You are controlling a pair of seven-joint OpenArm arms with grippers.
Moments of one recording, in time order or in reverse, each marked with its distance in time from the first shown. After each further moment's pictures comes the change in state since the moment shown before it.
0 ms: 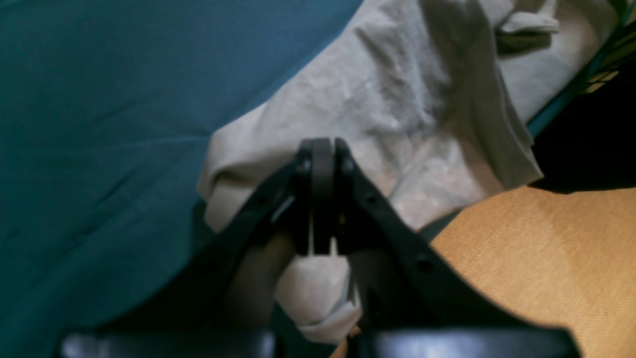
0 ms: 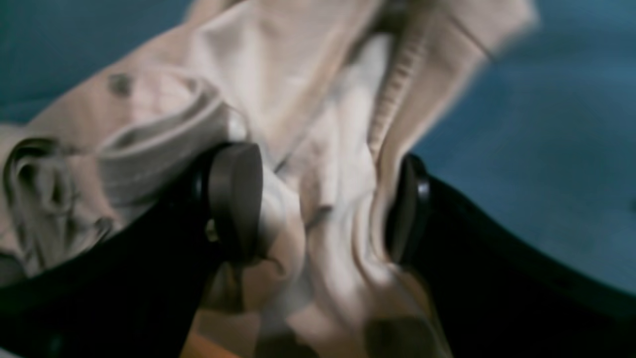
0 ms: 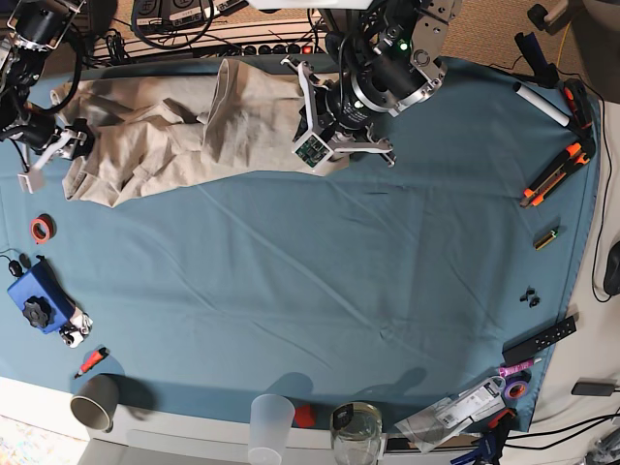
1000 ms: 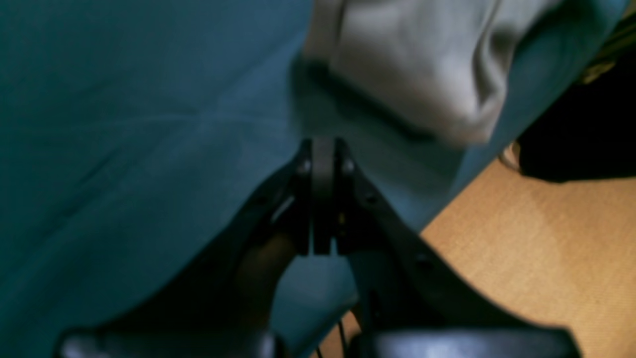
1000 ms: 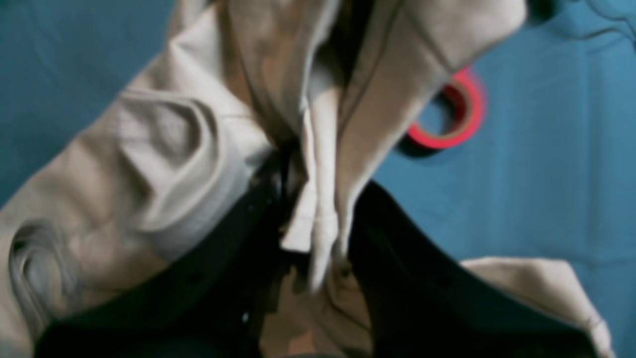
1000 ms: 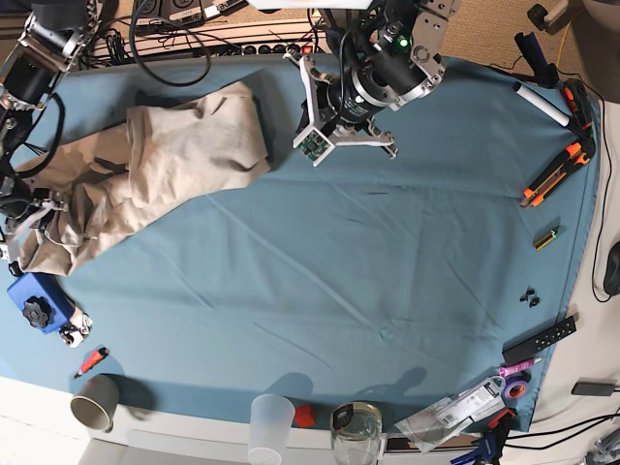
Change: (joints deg) left arm 1.5 0.0 0.0 0.0 0.0 0.0 1.5; right arm 18.7 2.4 -2.9 -0.8 -31.2 -3.3 13.0
